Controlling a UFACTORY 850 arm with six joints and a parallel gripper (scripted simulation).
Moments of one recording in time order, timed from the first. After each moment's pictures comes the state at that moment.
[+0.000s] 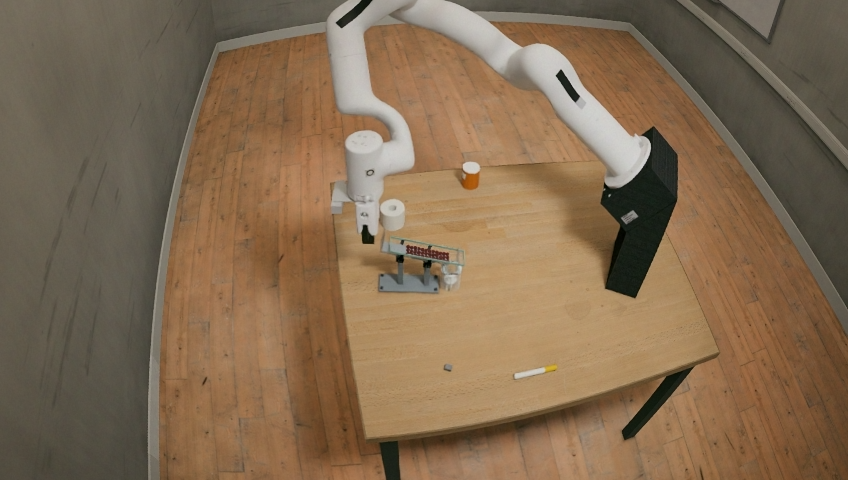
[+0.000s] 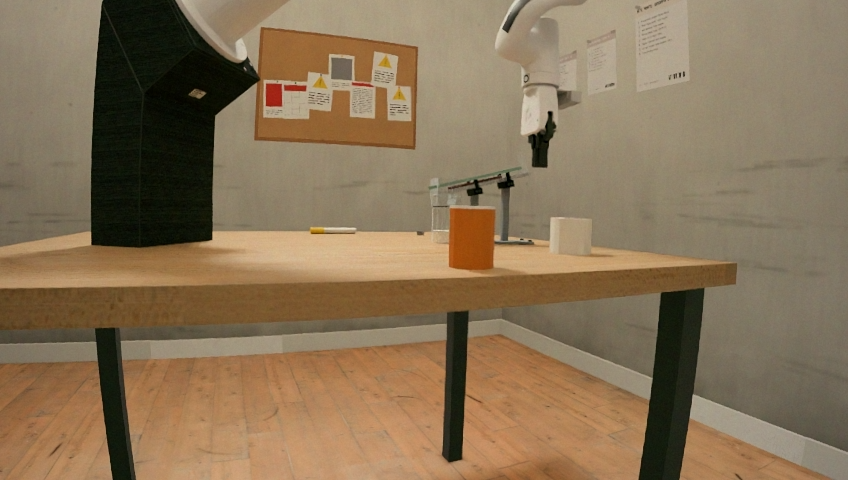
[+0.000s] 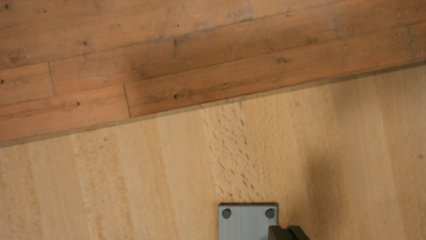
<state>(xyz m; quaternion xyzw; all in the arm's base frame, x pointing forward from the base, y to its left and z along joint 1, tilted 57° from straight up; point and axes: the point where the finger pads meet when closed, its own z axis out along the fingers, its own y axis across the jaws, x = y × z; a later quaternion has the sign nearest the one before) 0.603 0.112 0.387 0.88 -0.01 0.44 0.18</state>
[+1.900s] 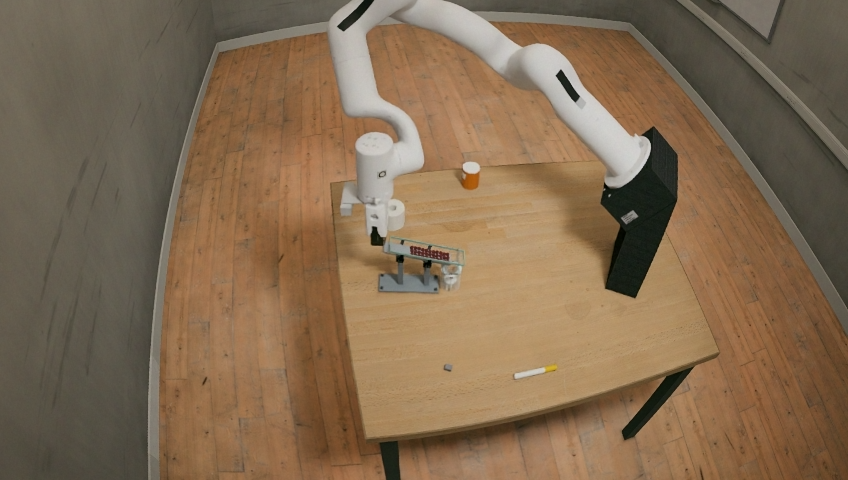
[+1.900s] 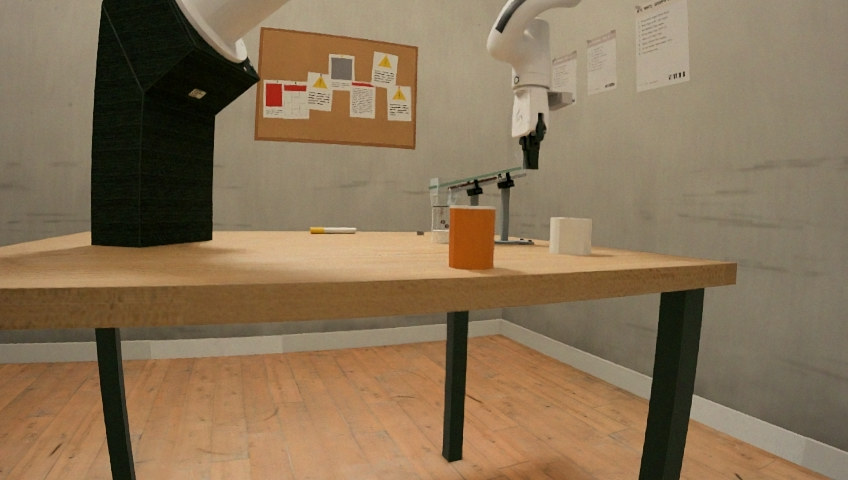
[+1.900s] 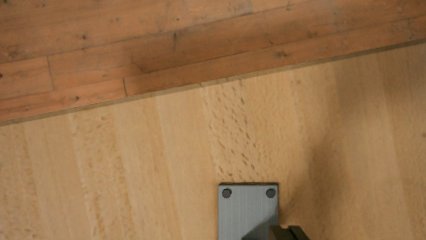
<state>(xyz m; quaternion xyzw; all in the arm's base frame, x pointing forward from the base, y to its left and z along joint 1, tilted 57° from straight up) 0.593 0.107 0.366 0.88 -0.01 0.44 0.18</state>
